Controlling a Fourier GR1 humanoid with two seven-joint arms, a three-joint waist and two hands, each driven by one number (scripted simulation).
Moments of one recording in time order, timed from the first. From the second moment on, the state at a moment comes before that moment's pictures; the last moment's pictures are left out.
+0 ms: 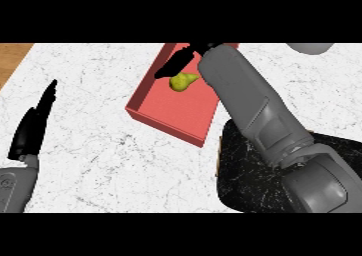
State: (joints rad) left arm -0.23 0.35 0.08 -1.30 -0.24 0.10 0.07; right arm -1.47 0.00 -0.20 -0.12 0.51 -0.08 -0.38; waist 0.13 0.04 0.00
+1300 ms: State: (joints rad) left arm -0.19 0.35 0.11 -1.33 -0.23 0.10 0.06; right arm -1.32 -0.45 -0.39 -0.13 0.35 0.26 -0.54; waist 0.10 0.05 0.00
